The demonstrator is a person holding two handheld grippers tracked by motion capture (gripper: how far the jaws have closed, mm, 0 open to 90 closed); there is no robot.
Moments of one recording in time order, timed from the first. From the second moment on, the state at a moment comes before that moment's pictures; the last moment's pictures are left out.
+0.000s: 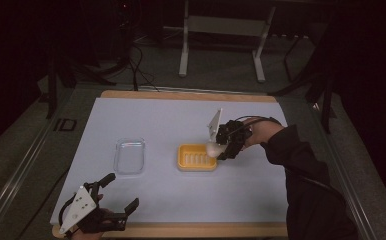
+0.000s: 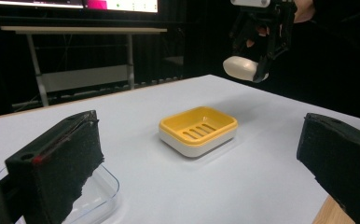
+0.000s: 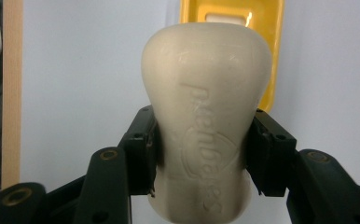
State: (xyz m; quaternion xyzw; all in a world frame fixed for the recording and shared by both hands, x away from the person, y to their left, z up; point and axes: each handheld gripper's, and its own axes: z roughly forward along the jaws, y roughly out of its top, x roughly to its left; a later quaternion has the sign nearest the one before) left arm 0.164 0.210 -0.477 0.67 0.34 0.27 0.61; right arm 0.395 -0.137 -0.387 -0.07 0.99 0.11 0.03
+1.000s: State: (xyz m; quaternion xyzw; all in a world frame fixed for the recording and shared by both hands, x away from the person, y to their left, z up) left arm 0.164 0.211 -0.477 0.67 0.33 0.27 0.61; right arm 0.420 -0.114 -0.431 -0.08 0.97 0.22 0.02
